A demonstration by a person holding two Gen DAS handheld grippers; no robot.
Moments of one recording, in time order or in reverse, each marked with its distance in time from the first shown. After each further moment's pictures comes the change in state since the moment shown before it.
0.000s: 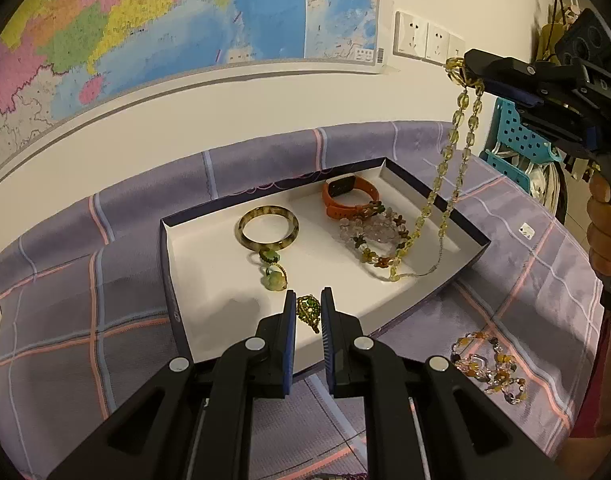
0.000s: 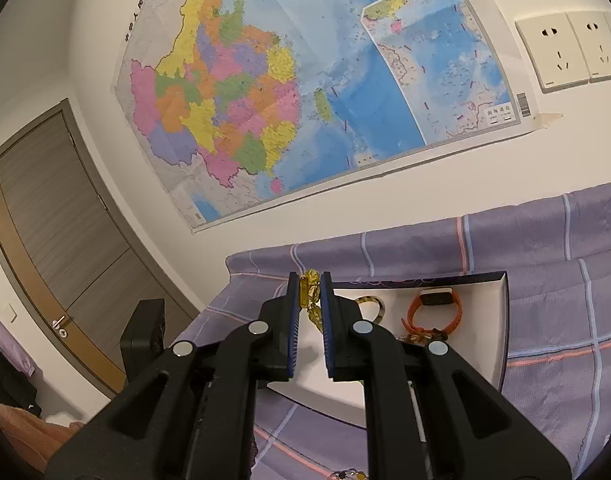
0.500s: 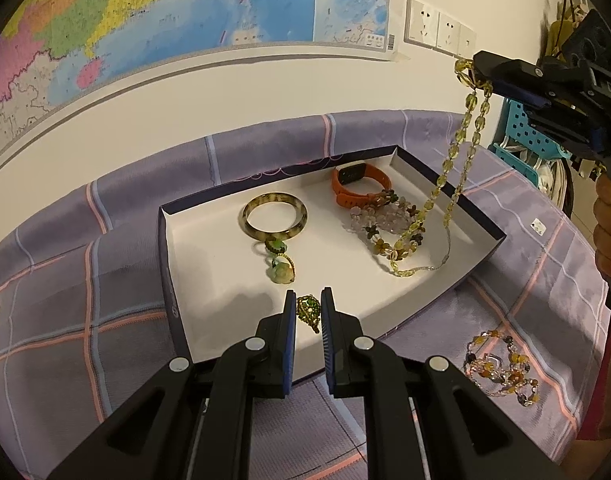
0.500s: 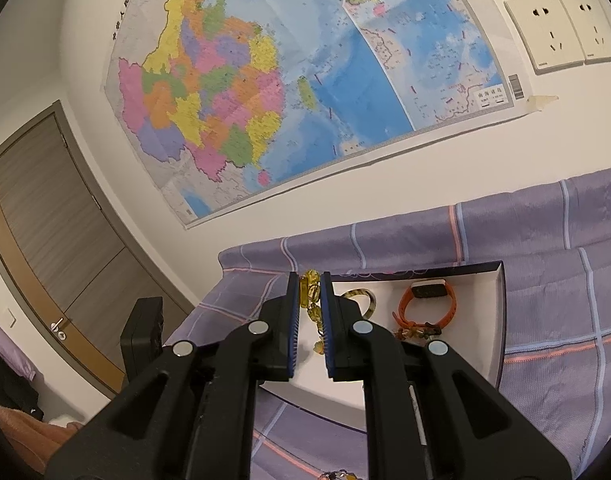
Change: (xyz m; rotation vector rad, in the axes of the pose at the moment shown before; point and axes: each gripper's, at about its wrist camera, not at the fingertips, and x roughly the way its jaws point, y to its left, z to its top) left arm 0.016 0.005 -0.002 -0.013 0.036 0.015; right arm 0.011 -0.015 -0.004 0.026 0.024 -0.012
